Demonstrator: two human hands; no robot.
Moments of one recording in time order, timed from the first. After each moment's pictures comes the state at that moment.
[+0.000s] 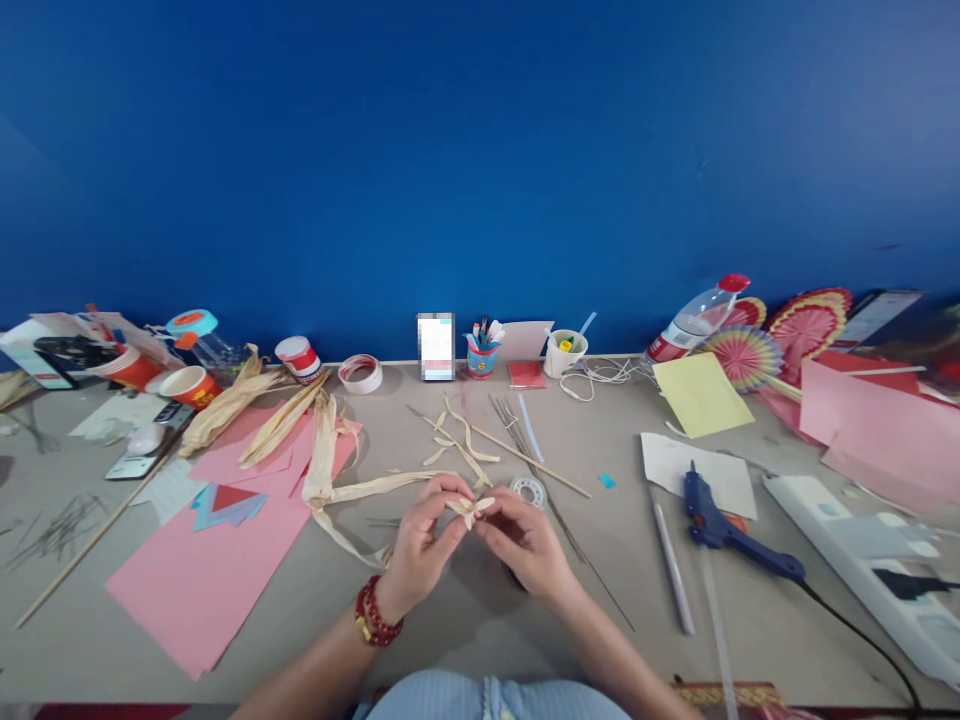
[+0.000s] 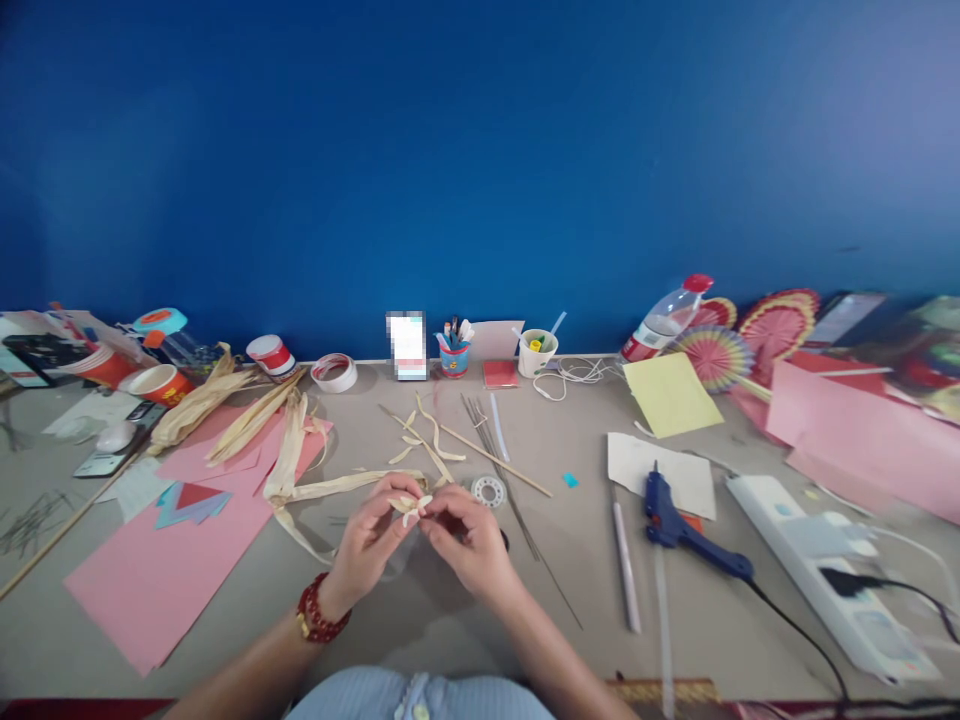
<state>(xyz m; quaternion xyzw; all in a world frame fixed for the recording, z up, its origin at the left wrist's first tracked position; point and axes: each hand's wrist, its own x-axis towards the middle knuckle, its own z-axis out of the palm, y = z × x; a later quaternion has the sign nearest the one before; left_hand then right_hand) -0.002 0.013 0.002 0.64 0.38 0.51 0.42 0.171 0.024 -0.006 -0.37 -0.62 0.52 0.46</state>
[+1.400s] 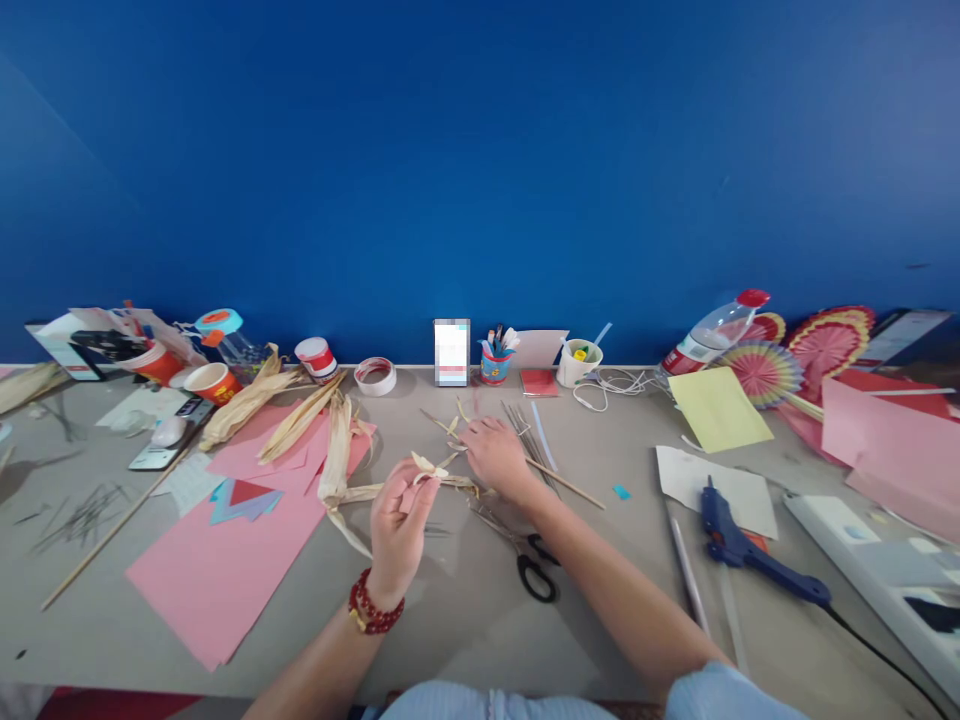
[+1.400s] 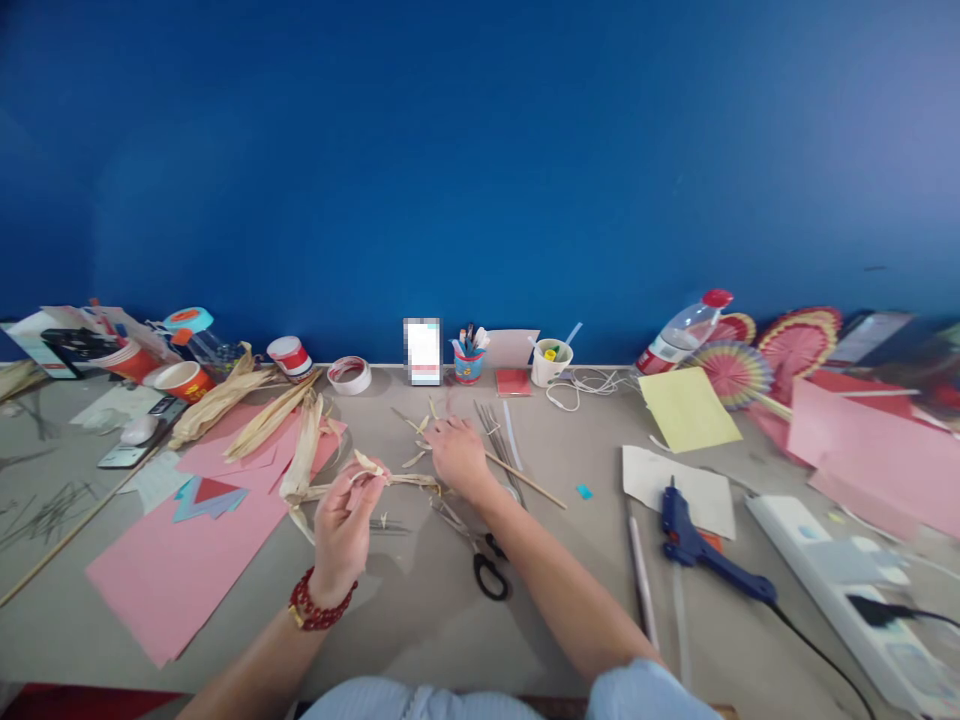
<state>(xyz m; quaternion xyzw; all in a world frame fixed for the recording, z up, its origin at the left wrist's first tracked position) -0.025 0.023 -0.001 0.50 0.48 0.66 0.31 0.128 0.138 -0.005 -0.44 -0.89 0.06 0.09</state>
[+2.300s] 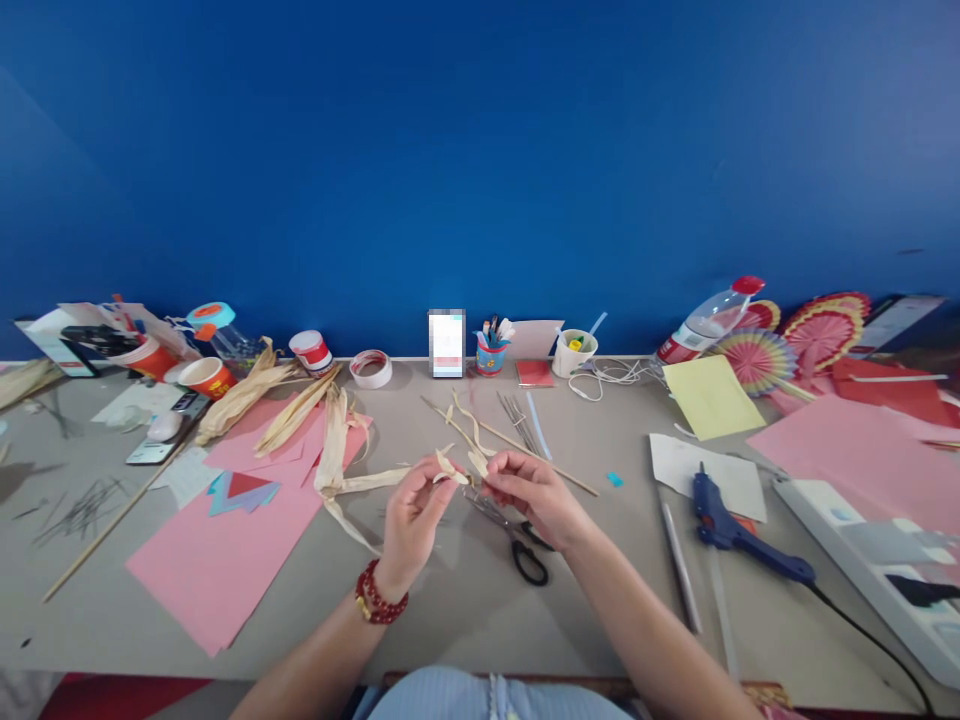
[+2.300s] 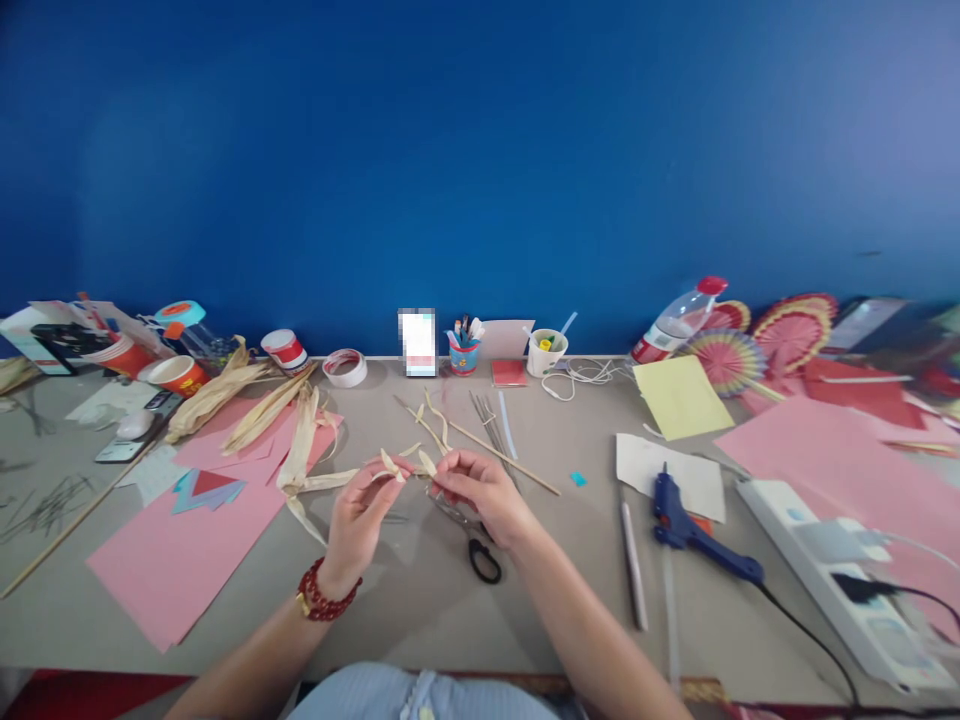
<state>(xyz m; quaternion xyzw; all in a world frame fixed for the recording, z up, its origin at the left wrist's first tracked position) -0.009 0.018 0.009 0.54 0.46 0.59 0.38 0.174 0.062 0.030 -0.36 -0.42 0.74 0.37</state>
